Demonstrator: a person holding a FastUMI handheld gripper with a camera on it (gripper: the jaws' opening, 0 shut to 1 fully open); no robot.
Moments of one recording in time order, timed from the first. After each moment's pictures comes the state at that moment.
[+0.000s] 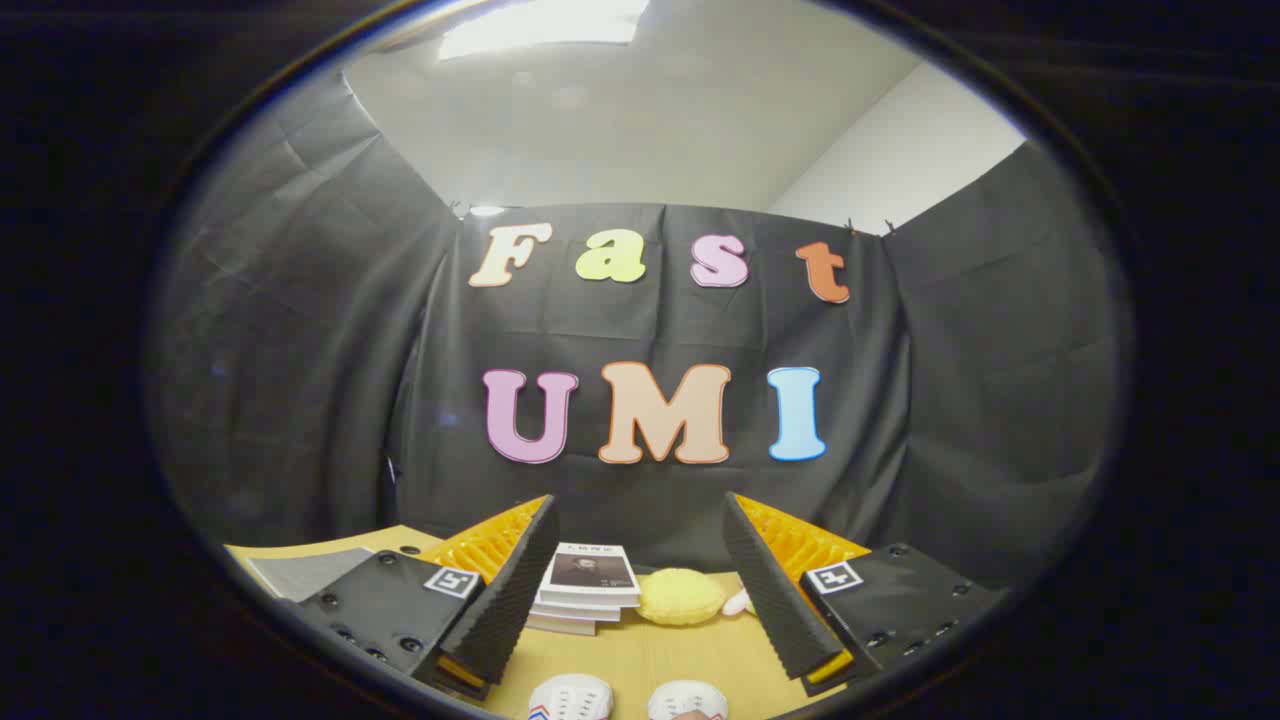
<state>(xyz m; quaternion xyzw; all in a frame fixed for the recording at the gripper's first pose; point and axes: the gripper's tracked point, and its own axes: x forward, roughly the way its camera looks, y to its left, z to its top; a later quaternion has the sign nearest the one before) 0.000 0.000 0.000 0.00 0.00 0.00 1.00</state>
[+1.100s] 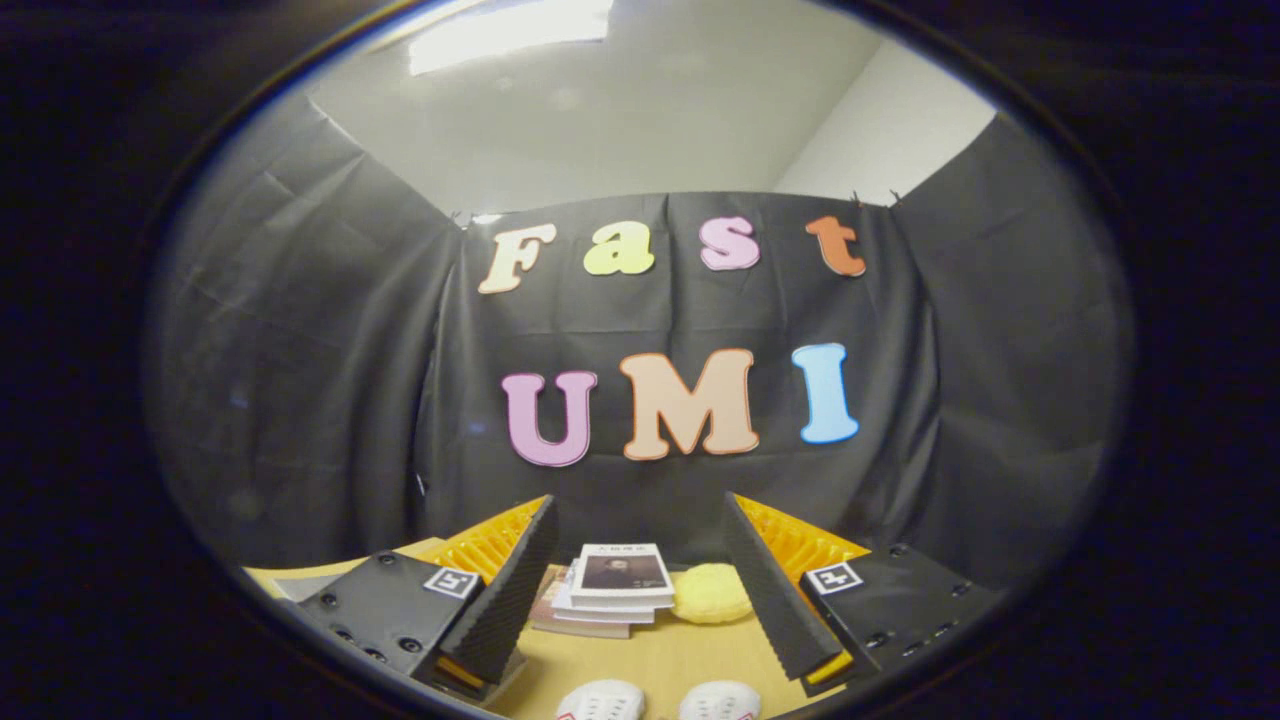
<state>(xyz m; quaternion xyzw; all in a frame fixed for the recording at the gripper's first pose) 0.020 0.008 -0.023 0.07 0.04 0.04 1.00</state>
